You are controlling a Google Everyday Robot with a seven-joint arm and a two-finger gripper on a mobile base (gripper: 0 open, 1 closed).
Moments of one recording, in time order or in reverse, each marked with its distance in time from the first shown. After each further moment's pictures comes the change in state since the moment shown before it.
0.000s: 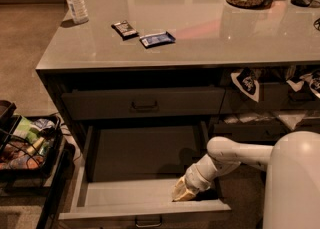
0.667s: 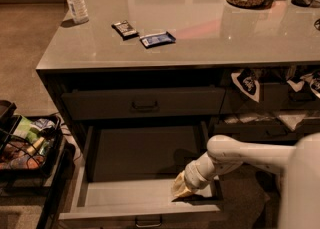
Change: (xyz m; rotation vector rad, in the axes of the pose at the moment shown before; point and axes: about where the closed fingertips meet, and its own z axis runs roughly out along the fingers) arm -0.017 -0.002 -0.015 0.094 0.055 -0.101
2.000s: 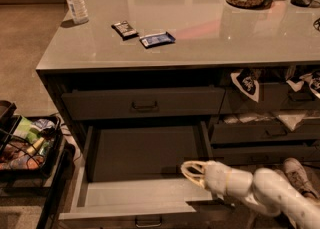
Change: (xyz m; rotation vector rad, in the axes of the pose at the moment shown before) arm -0.057 -0.013 -0.121 0.781 -0.304 -0.276
